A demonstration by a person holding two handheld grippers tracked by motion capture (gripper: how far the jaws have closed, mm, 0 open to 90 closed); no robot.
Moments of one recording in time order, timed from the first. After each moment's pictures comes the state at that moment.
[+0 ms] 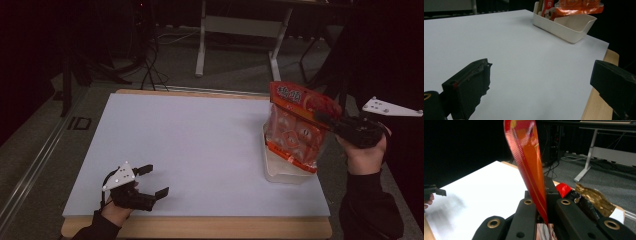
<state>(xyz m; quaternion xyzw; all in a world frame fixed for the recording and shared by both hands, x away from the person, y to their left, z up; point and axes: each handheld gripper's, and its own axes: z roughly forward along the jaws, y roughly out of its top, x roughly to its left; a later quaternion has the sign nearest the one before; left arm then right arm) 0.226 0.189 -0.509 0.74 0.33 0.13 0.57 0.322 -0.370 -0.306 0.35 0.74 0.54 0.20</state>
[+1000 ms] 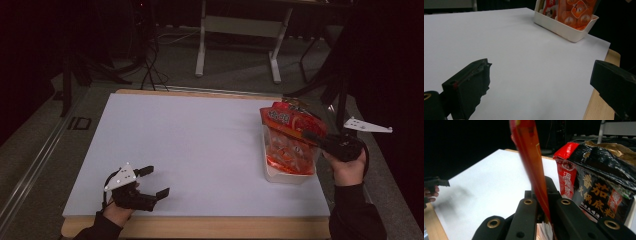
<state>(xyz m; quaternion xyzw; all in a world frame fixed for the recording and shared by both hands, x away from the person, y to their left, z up) 0.228 0.188 -0.517 0.74 0.34 0.13 0.57 0.330 -0.380 -0.377 0.39 0.73 0.54 0.13</state>
